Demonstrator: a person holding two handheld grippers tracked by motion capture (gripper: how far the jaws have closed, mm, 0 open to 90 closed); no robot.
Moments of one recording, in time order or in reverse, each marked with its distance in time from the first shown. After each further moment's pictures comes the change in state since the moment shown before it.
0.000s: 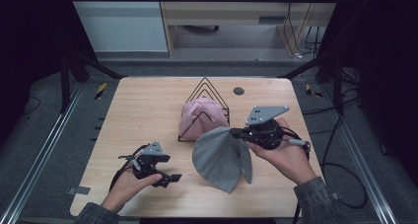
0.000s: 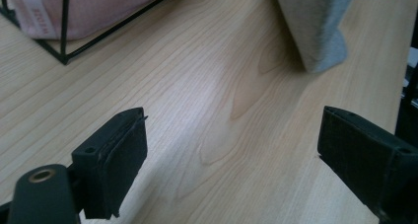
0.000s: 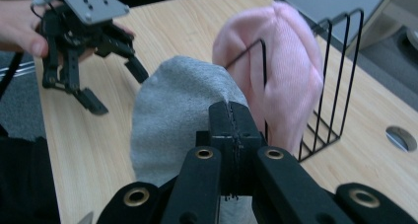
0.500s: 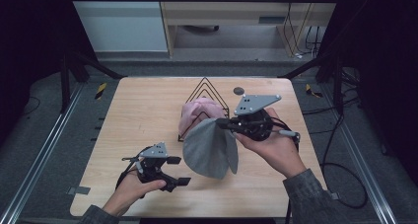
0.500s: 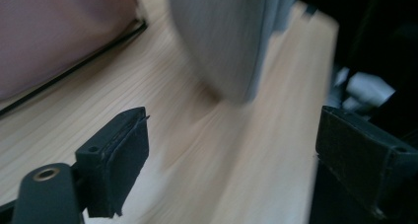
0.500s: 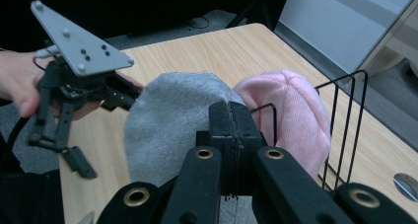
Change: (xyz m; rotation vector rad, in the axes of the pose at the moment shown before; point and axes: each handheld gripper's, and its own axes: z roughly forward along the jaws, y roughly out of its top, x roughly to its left) left arm -0.030 0.023 -0.005 -0.161 -0.171 -0.028; right arm 0.009 0.041 0.004 -0.074 0.021 -0.027
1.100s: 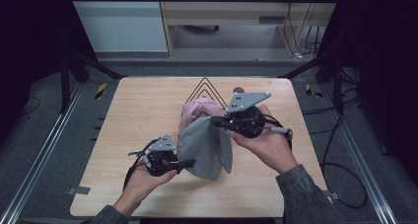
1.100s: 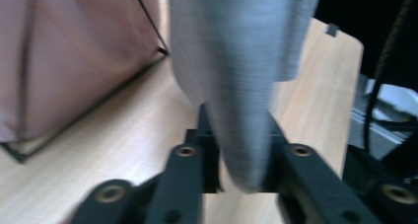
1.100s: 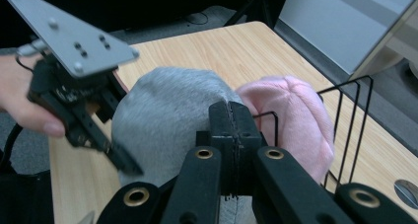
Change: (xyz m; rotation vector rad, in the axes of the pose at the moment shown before) left arm -0.002 0.026 0.005 0.020 0.153 0.068; right arm -0.002 0.004 0.013 0.017 -0.007 -0.009
